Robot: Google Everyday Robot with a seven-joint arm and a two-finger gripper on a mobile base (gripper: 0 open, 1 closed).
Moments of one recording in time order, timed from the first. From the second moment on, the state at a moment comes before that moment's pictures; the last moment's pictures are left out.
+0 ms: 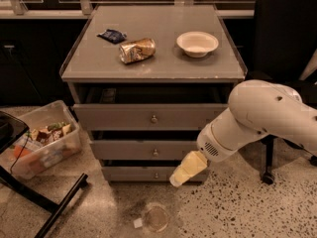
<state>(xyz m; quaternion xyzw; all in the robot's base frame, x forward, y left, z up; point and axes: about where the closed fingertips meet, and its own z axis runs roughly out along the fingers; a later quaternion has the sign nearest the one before) 0.446 -0.105 0.725 -0.39 0.89 0.16 0.15</state>
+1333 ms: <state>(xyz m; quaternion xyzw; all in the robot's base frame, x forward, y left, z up) 0.524 -0.092 0.539 -0.29 0.91 0.22 0.21</state>
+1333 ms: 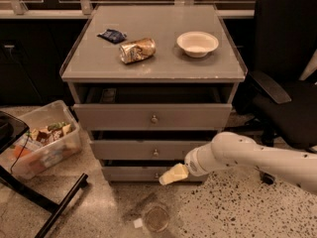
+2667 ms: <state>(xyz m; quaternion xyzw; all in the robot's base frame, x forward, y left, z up) 0.671 -0.054 0.471 -0.36 0.82 0.26 0.36</state>
